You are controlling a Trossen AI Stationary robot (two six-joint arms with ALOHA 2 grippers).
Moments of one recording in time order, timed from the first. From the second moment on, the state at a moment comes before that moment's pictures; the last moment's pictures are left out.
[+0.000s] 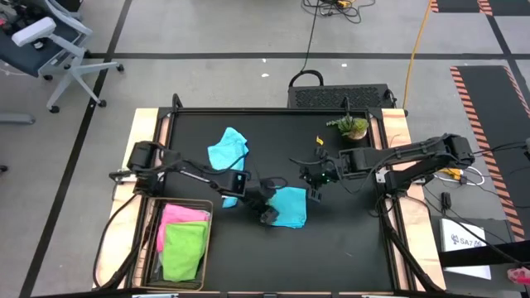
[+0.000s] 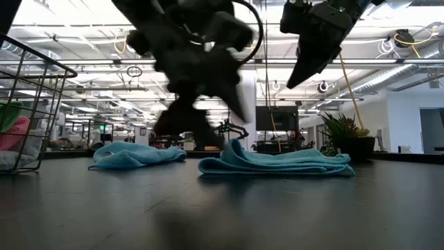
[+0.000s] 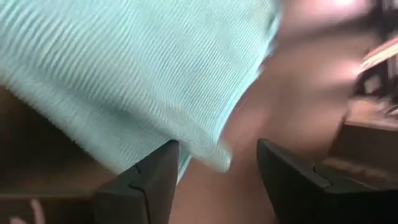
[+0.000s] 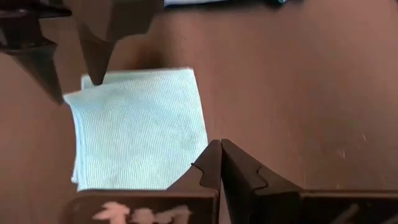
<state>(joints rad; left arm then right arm) -0.12 1.91 1.17 -0.16 0.30 -0.99 0.05 1.32 0.93 -0.54 0.15 0.25</state>
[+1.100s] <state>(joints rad) -0.02 1.84 1.17 0.18 0.19 -1.02 0.05 1.32 0.93 -0.57 0.15 0.22</state>
